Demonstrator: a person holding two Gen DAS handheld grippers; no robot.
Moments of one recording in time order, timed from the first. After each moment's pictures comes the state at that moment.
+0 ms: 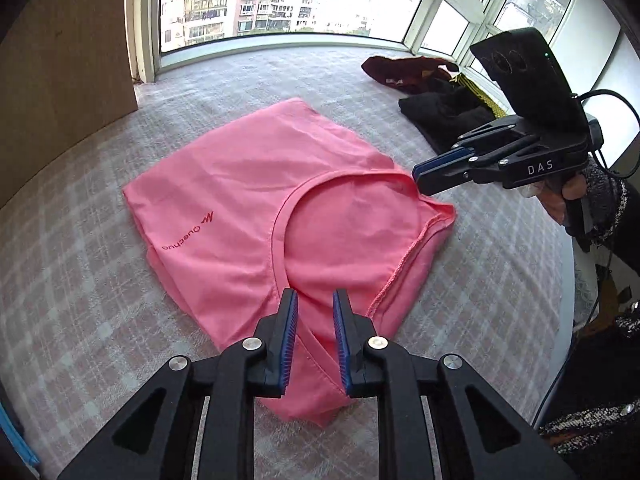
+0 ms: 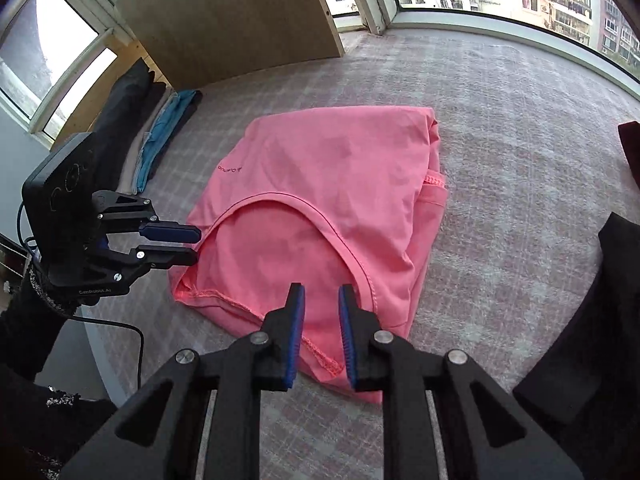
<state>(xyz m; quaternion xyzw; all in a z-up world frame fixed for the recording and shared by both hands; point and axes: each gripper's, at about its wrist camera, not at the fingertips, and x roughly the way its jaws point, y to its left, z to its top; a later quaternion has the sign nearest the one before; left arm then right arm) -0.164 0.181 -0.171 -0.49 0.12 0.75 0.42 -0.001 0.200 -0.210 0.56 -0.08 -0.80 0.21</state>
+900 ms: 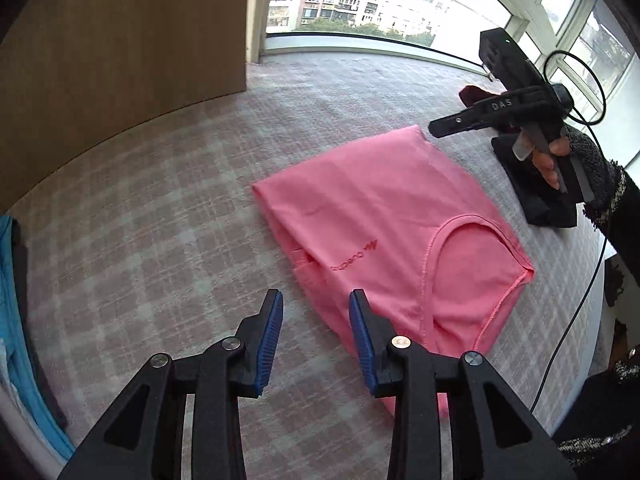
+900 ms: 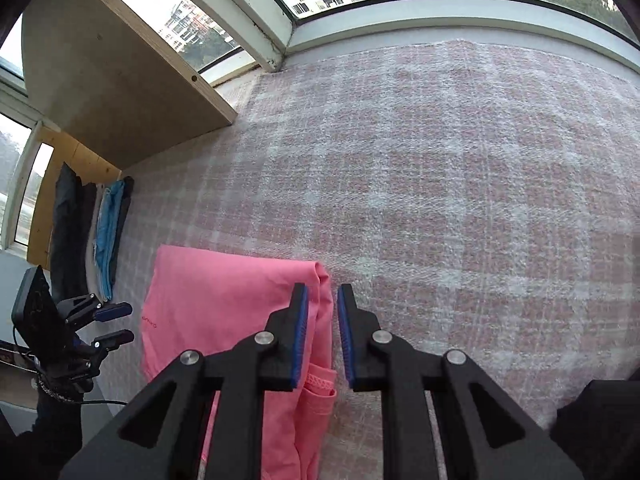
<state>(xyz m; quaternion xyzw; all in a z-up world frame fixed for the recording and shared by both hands) -0.243 0.103 -0.152 -0.53 0.07 0.79 0.31 -0.149 0.260 -0.215 0.57 -0.18 -0.78 0.17</state>
